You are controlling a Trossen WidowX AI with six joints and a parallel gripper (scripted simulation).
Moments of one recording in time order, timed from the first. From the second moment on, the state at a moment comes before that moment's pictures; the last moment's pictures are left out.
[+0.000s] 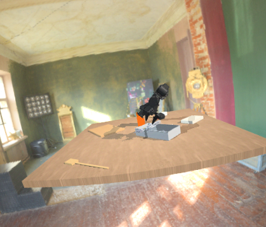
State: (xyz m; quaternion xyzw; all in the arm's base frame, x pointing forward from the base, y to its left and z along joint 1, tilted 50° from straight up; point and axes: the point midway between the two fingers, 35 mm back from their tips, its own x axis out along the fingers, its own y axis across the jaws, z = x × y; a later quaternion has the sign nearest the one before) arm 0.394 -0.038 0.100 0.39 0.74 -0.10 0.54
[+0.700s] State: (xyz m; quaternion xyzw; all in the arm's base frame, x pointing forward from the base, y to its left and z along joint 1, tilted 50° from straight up) arm 0.390 -0.026 0.076 0.38 0.76 -0.10 0.52
